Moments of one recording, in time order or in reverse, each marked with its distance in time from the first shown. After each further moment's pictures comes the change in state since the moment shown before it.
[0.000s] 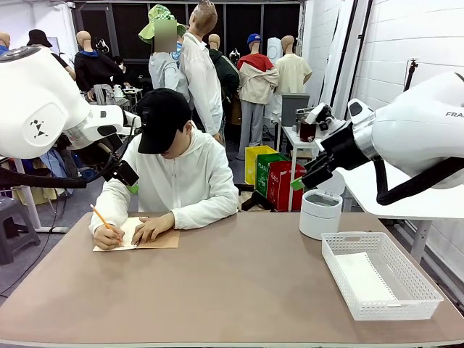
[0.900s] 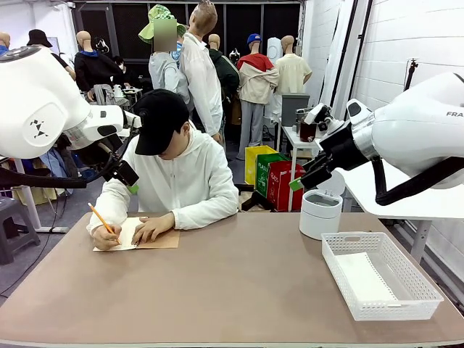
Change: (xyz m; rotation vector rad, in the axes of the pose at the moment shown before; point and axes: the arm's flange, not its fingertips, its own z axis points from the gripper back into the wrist) left arm 0.000 0.000 0.000 0.000 0.000 0.000; right arm 0.000 0.000 0.000 0.004 -0.002 0.000
